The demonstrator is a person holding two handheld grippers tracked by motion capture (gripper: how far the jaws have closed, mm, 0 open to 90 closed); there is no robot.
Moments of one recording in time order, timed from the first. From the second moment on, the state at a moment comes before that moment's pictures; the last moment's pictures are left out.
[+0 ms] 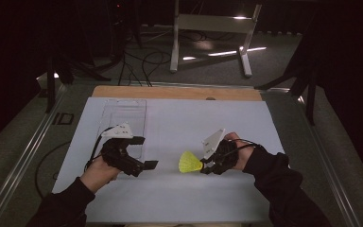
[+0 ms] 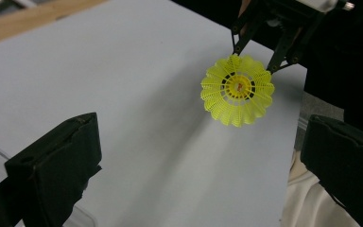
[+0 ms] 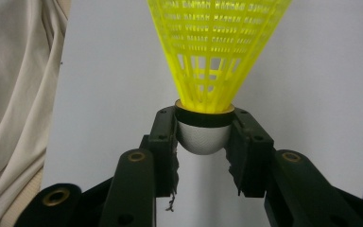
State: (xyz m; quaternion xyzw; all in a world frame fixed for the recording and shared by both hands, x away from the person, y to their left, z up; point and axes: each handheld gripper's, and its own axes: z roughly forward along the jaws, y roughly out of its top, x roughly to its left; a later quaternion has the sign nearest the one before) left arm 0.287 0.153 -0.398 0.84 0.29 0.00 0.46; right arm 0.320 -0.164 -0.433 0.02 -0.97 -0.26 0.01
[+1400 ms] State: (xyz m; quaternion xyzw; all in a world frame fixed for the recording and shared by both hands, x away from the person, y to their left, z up) left arm 0.327 0.073 -0.408 0.88 0.32 -0.10 0.33; right arm 0.318 -0.155 -0.431 0.04 -0.97 -0.25 0.02
